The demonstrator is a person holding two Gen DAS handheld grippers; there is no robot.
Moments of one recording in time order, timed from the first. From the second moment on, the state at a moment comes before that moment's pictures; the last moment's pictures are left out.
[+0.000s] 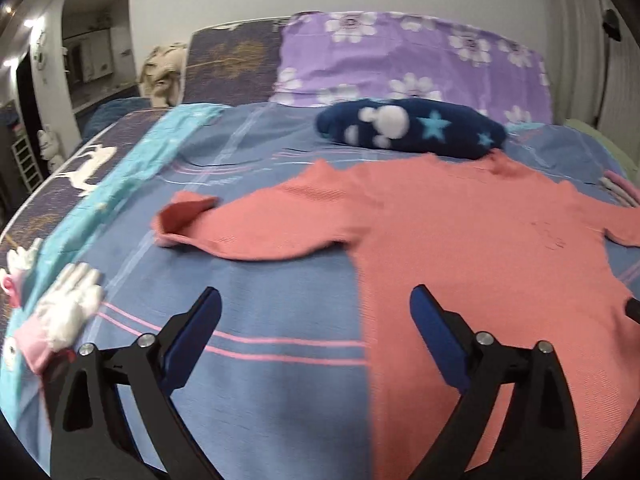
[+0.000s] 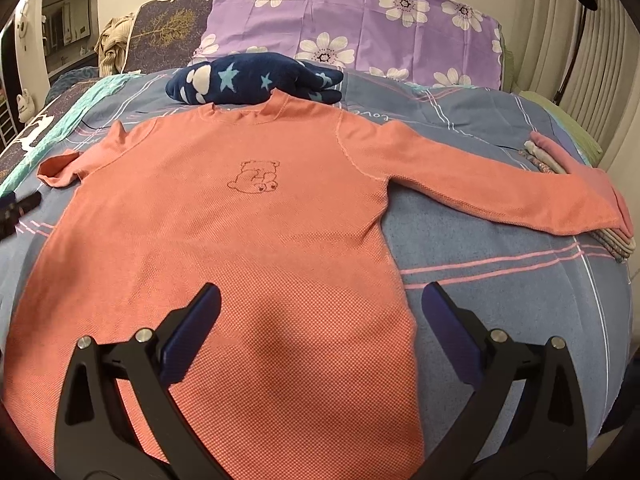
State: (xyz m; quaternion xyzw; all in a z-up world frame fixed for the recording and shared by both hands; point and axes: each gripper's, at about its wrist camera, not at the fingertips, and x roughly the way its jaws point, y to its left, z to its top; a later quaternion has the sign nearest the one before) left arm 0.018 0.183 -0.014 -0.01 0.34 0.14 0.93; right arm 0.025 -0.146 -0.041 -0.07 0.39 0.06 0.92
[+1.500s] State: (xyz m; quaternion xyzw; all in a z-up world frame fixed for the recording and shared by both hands) left arm 0.162 0.300 0.000 0.03 0.37 0.15 0.91; right arm 0.066 -0.142 -0.032 -0.07 0.40 0.04 0.91
